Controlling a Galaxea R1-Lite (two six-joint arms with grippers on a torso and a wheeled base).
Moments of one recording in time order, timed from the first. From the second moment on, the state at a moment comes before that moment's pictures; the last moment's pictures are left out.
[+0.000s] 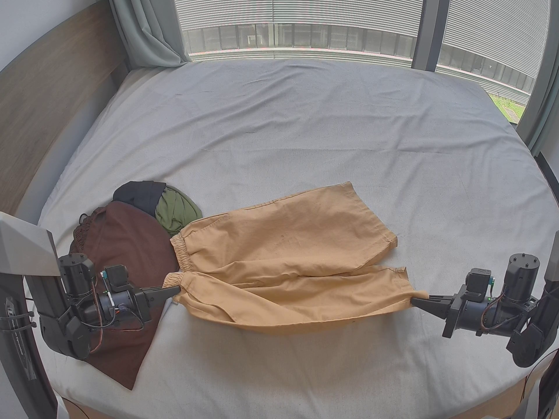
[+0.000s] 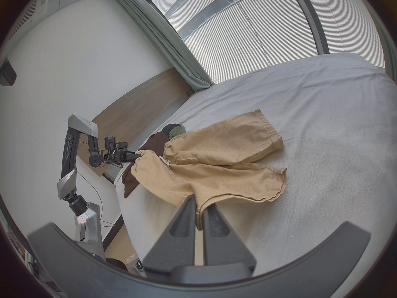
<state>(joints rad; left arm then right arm) 0.05 2.23 -0.32 -1.55 -0.89 -0.21 0.14 1.96 -0.06 -1.54 0.66 0.11</state>
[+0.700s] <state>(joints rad) 0.06 2.23 -0.35 -1.55 -0.88 -0.22 0.15 1.87 -0.10 -1.54 0.65 0.13</state>
